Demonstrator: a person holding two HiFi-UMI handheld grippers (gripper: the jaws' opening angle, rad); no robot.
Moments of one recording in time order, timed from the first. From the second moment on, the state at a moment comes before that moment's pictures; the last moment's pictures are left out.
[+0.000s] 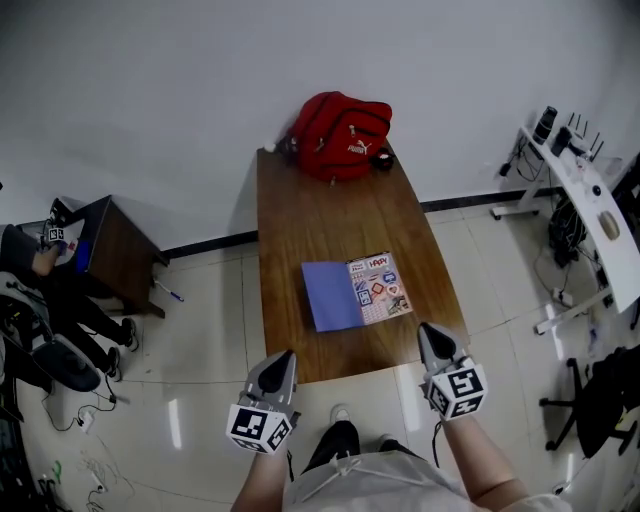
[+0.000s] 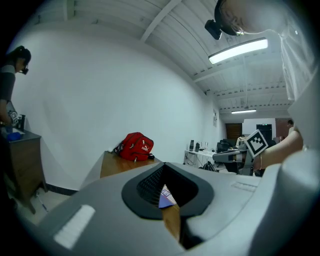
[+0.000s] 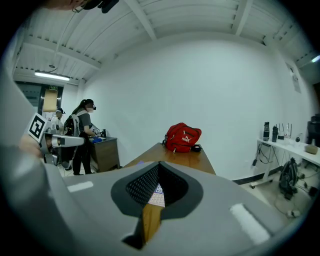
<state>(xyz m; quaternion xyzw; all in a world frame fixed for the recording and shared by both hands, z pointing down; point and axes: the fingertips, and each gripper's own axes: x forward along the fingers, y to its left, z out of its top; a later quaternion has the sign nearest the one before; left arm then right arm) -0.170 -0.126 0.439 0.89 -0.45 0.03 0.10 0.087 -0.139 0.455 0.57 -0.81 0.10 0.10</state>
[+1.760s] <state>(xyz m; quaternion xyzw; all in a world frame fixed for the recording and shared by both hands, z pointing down) -0.079 0.110 0.386 0.87 -0.49 -0.01 0.05 0.128 0.095 0.415 0.49 -0.86 0.08 0.07</state>
